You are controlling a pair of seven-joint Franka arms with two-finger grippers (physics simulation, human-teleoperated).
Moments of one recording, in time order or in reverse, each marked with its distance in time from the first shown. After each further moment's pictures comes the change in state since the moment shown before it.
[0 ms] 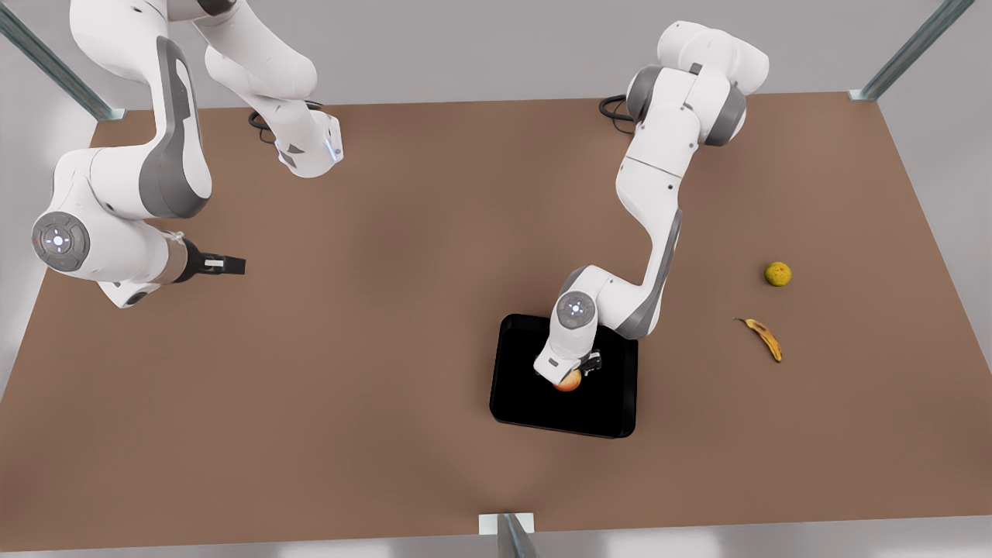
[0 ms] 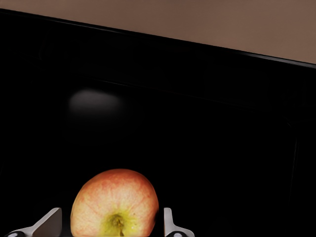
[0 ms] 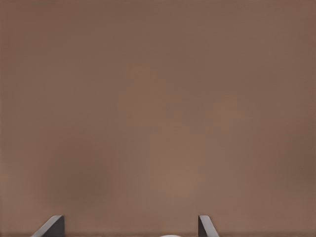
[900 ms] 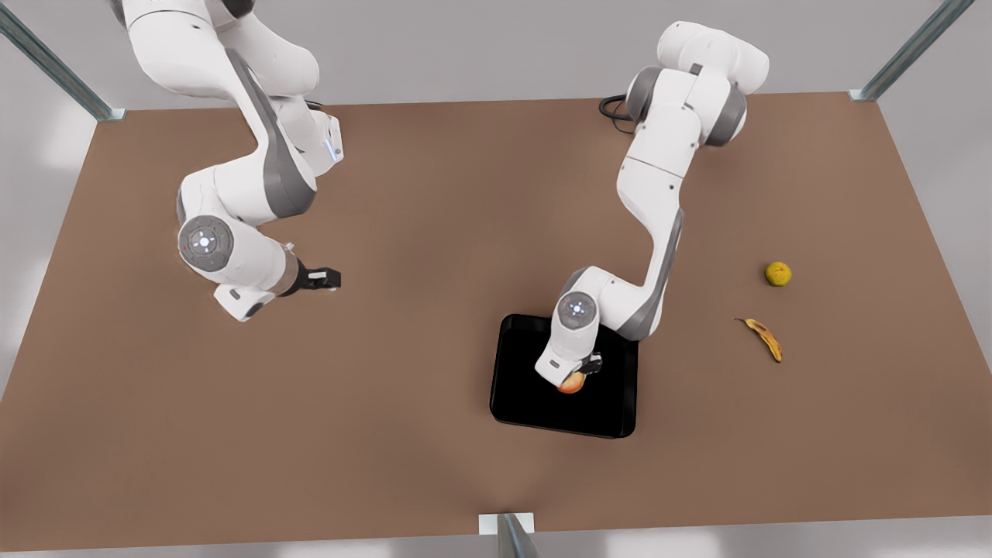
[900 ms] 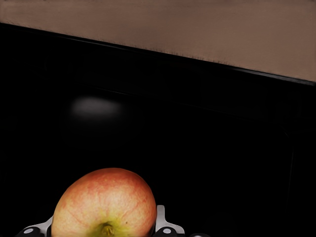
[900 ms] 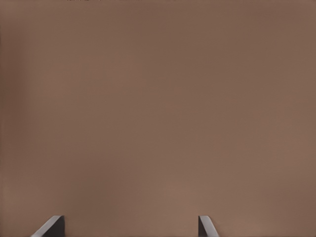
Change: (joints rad) left arm 0.004 -0.013 0.002 0.011 0.007 -0.003 -0.007; right arm 0.279 0.085 0.026 -0.028 0.035 0.265 0.158
